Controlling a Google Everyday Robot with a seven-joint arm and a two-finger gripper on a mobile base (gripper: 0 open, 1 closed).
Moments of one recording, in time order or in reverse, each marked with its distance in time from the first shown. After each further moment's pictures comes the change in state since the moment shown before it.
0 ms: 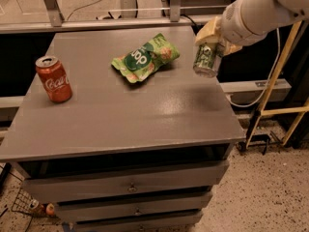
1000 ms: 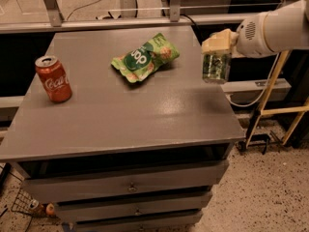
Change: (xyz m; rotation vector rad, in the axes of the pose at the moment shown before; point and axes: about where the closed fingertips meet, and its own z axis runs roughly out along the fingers) arm -0.016 0.007 -0.007 0.230 0.041 -0.251
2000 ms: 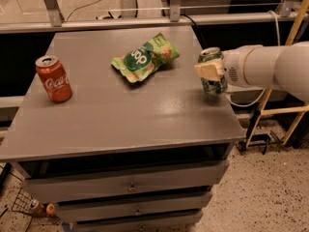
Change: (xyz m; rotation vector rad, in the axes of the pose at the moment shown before) arm -0.031 0.006 0.023 -0.138 0.194 -0.570
